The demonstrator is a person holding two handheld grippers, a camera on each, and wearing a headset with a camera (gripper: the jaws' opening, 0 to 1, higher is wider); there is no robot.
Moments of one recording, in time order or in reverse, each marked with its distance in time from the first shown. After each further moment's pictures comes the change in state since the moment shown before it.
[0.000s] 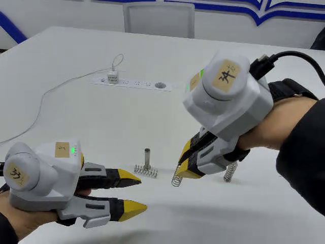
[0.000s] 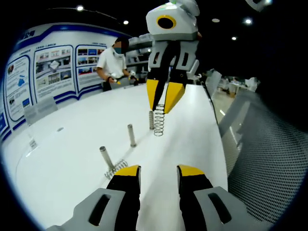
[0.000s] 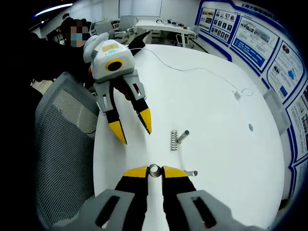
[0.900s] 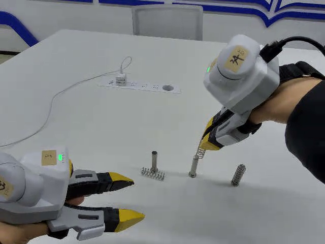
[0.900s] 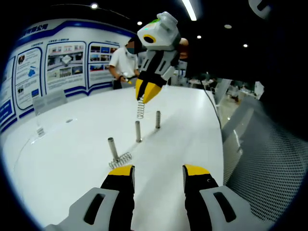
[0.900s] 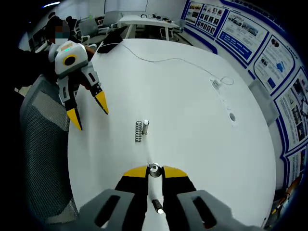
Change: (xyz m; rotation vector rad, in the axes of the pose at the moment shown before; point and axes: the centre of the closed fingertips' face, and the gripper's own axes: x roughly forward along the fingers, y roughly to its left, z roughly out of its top) left arm -0.017 -0.002 -0.003 -0.078 -0.018 0.071; right arm -0.001 -0.070 -0.017 0.051 0.052 -0.115
